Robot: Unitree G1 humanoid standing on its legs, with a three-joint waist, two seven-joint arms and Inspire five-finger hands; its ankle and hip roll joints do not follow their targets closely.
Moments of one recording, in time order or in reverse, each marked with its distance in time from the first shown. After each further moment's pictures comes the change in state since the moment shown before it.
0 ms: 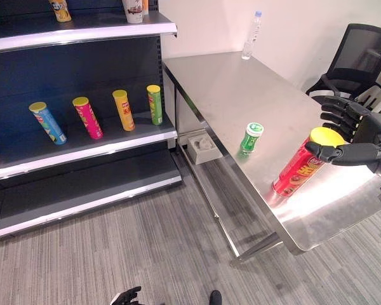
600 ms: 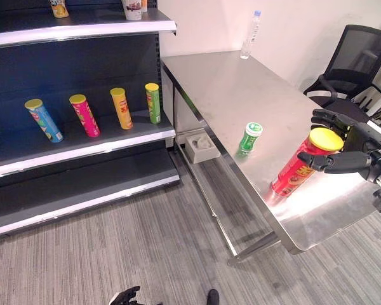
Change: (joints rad) left arm -0.002 0.010 0.000 0.000 0.000 0.000 0.000; right arm 0.008 -0.001 0.041 0.002 -0.028 0.027 0.024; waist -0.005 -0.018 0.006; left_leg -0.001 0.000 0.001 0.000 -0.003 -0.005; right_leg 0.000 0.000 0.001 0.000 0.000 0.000
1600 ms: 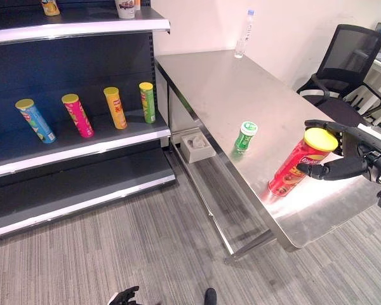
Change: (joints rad) left arm -0.001 0.008 -0.007 0.000 -0.001 0.000 0.000; right arm 0.000 -0.133 0.081 0.008 -0.060 0.002 0.020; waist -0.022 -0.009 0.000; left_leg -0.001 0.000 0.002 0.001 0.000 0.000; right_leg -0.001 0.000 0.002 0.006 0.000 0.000
